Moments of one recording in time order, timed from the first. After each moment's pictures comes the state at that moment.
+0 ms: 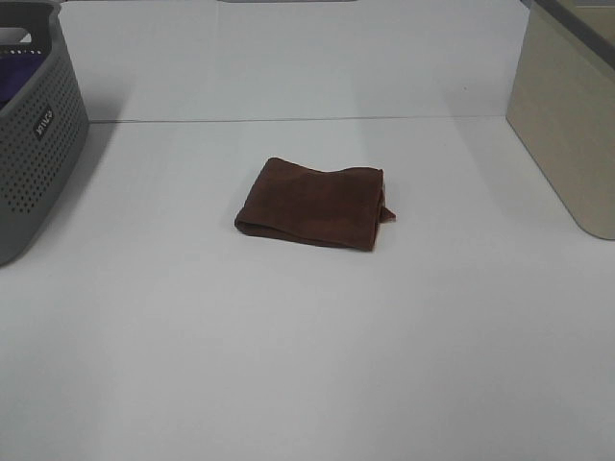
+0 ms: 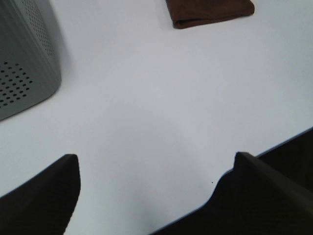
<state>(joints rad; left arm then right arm) -0.15 0.16 -0.51 -0.22 1.06 0.25 0.05 0.26 -0.52 0.21 1.09 -0.24</state>
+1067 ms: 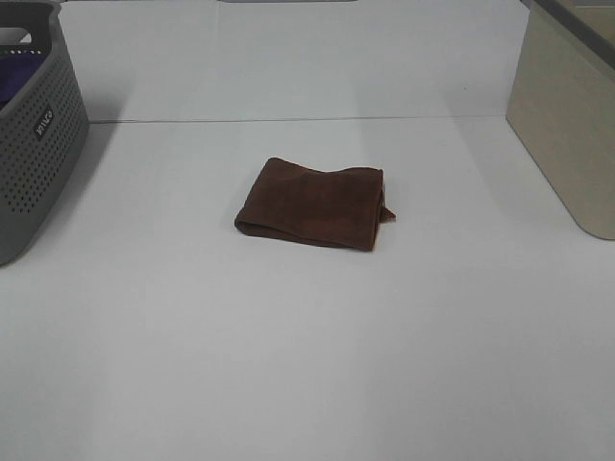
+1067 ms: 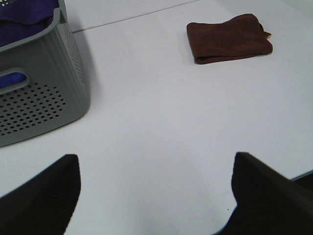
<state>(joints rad) -0.07 0.00 -0.51 -0.22 1.06 0.25 -0.05 -0.01 -0.51 0.23 1.09 -0.24</state>
